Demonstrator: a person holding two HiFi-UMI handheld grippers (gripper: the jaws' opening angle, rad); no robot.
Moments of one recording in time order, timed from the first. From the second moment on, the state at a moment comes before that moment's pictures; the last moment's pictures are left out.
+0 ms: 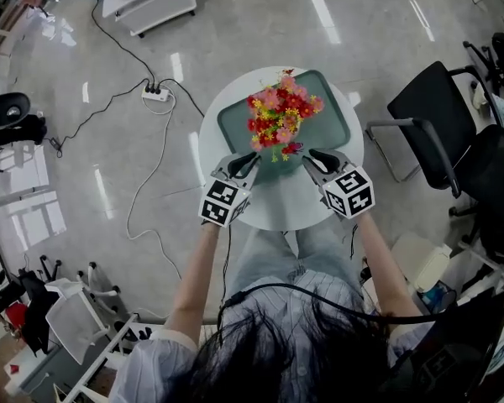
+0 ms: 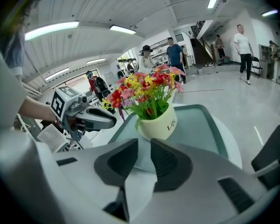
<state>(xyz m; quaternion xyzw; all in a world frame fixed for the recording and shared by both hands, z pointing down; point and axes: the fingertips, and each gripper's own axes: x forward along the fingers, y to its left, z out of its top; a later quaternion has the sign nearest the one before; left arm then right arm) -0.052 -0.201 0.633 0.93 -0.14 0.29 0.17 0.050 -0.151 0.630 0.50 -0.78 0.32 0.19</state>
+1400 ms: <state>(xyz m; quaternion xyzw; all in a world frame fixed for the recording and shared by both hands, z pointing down) 0.000 -0.239 0.689 0.94 -0.02 0.34 0.06 0.049 -0.231 0.687 0.35 -0.85 0.22 0.32</state>
